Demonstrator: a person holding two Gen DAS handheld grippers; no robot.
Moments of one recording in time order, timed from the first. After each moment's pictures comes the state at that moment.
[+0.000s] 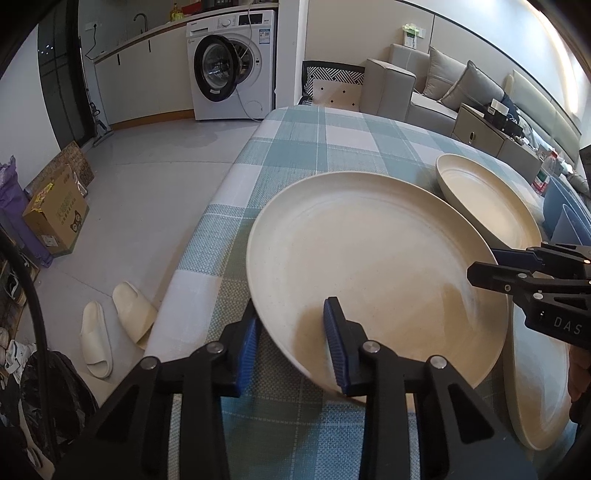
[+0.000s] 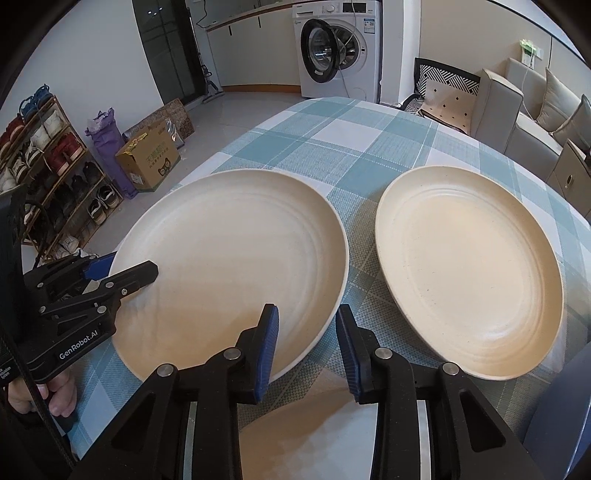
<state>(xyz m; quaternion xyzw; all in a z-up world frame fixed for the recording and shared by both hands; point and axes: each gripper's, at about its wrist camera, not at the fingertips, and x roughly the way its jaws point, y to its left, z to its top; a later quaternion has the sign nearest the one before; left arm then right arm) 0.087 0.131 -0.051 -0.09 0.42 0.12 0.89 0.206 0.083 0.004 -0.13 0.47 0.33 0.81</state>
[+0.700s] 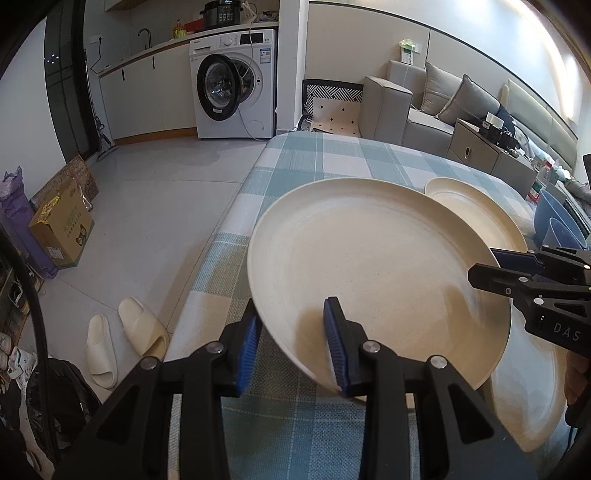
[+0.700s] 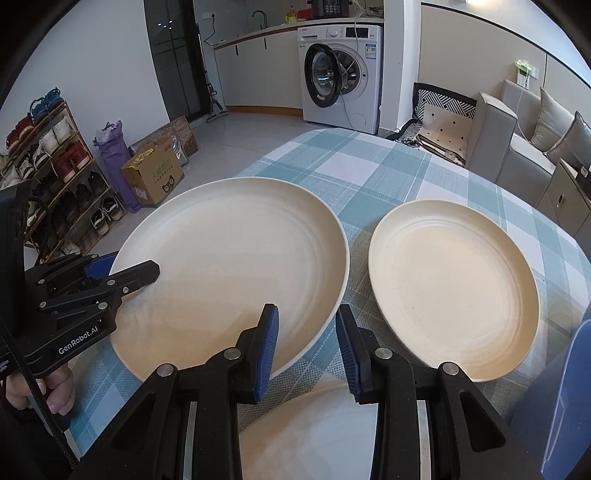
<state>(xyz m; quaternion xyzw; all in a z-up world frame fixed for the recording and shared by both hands) 0.078 0.125 -0.024 -0.08 0.39 0.12 0.91 0.188 0.073 0.036 -0.13 0.43 0.34 0.83</state>
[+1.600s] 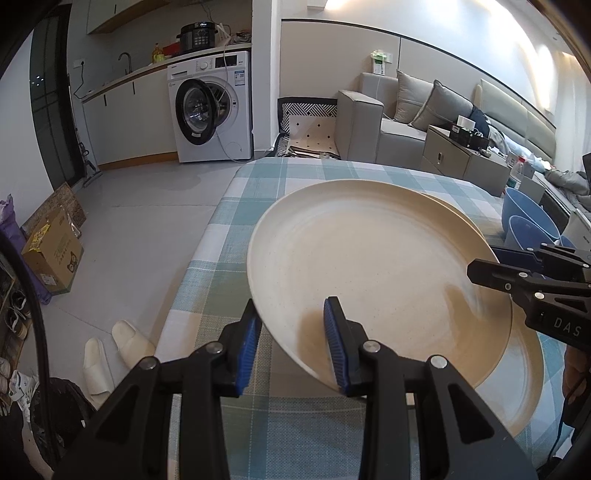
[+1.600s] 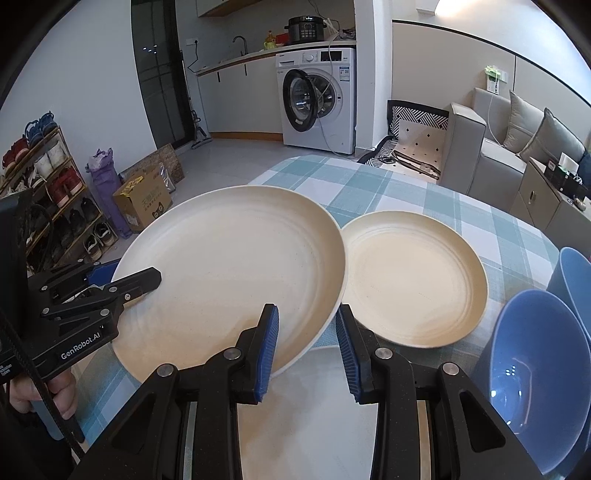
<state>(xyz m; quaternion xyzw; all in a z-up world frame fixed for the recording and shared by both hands) 0.068 0.088 0.007 -0.06 0.36 0.09 0.93 0.148 0.019 0.076 -0.10 0.39 0.30 0.86</state>
